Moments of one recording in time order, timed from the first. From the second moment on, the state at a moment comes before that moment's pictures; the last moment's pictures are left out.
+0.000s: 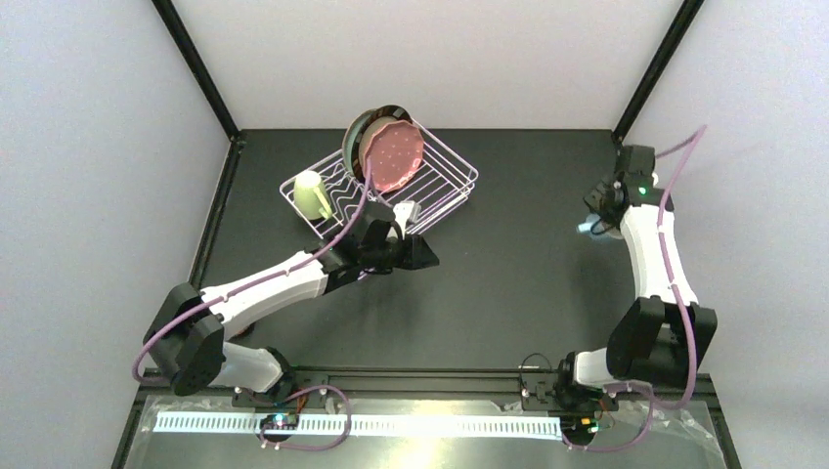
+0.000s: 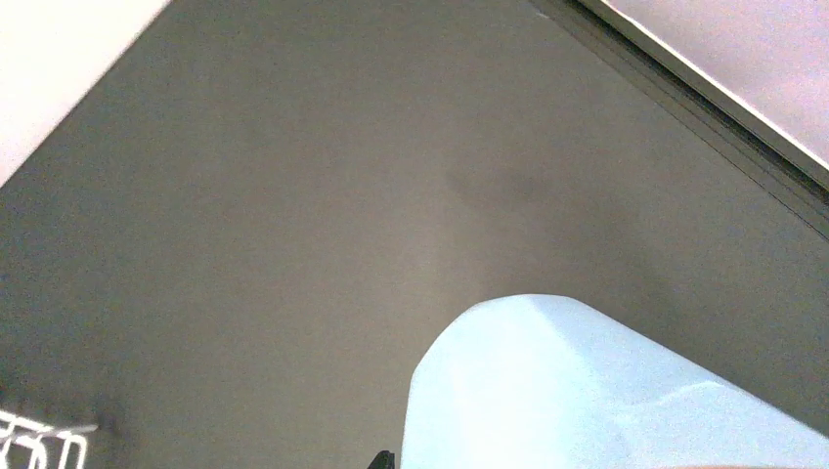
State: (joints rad) left arm -0.77 1.36 0.87 -0.11 0.25 -0.65; right arm -0.22 1.38 1.17 -0.75 0.09 0.61
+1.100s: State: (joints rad) left arm -0.81 1.40 0.86 0.36 0.19 -1.26; right arm 0.23 1.27 1.22 -0.40 -0.39 0.63
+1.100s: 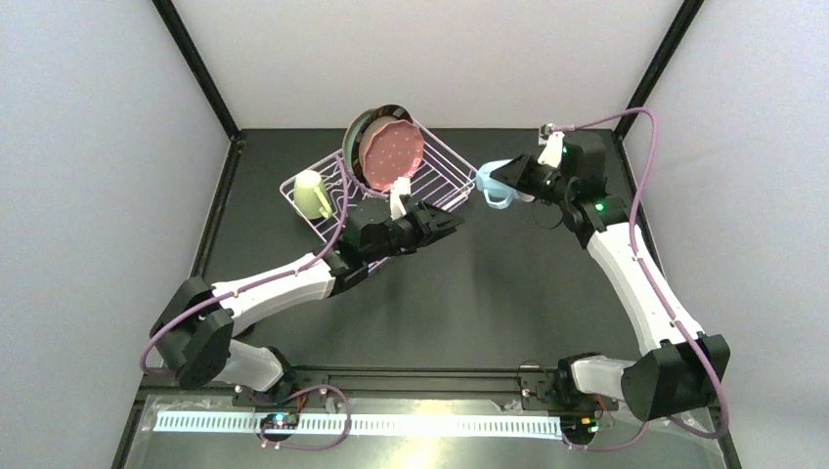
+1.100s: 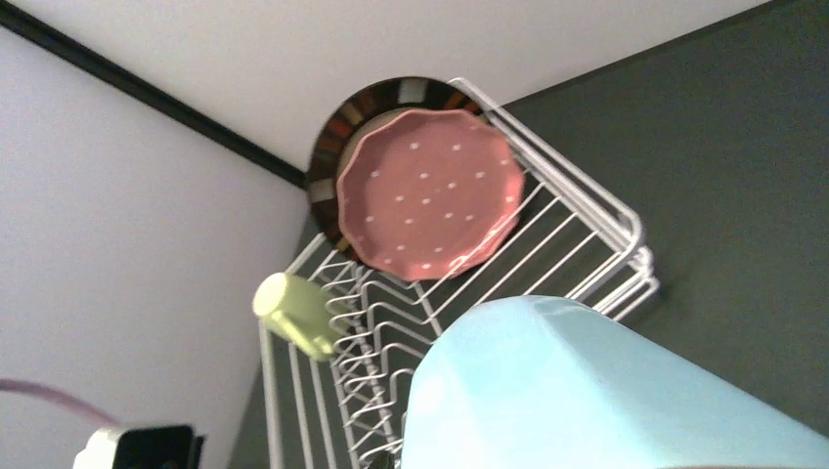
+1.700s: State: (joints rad) left arm -0.81 1.41 0.85 0.47 0.14 -1.37; right arm 0.23 1.21 0.95 -0.01 -0.64 0.99
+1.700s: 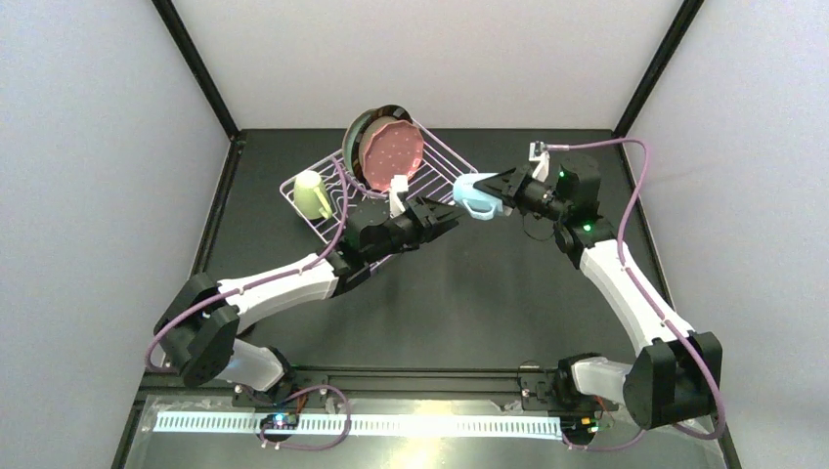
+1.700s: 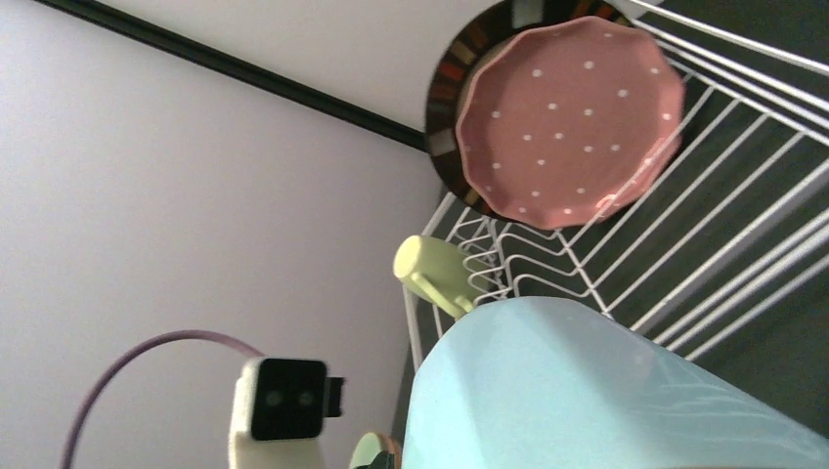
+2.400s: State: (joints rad) left arm -0.81 1.48 0.88 0.49 0.18 -1.42; right arm 0.23 1.21 0.89 0.22 -0.74 1.11
